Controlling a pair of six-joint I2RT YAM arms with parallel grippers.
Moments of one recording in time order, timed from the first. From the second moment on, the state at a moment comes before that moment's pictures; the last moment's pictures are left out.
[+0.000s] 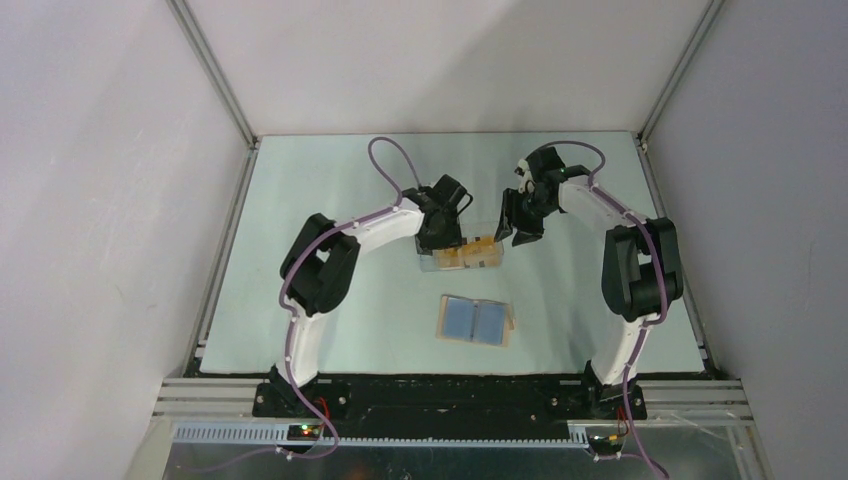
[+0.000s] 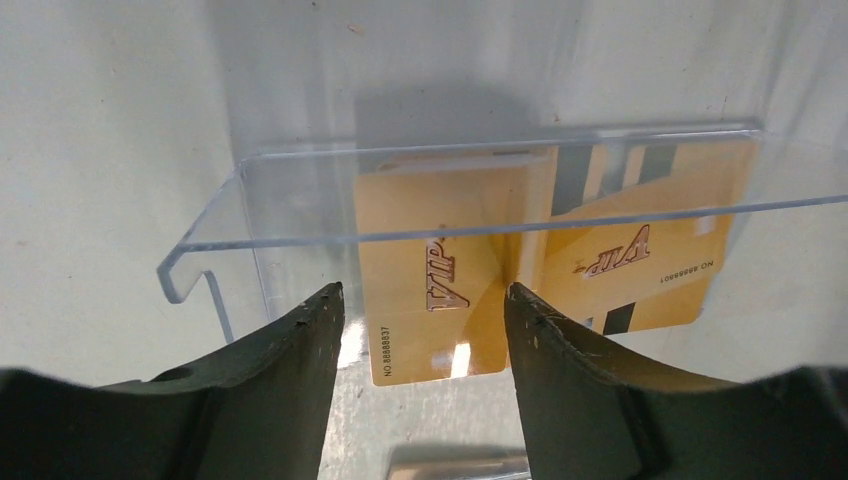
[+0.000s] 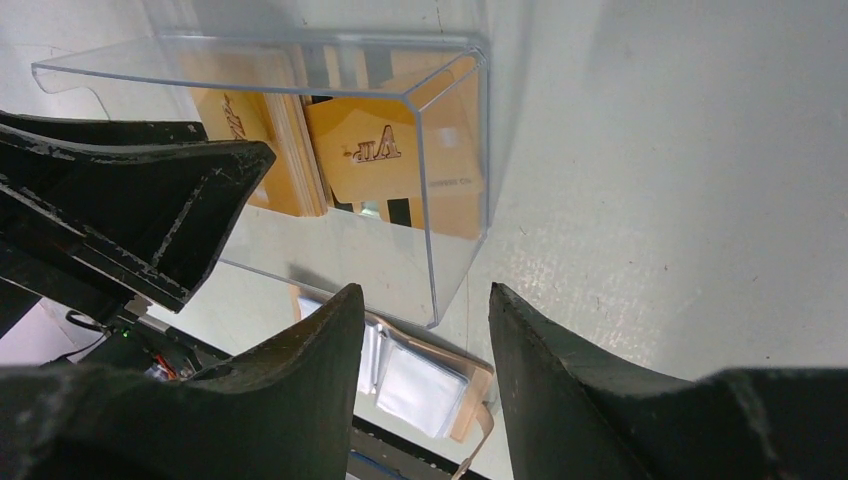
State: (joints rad) left arm -0.70 2.09 1.57 -0.65 -0.15 -0.80; right arm 0.25 1.86 1.42 -0.77 -0.37 0.33
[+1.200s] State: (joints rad) left arm -0.72 2.13 1.63 -0.68 -0.12 -0.77; right arm 0.25 1.86 1.42 -0.76 -0.38 0.32
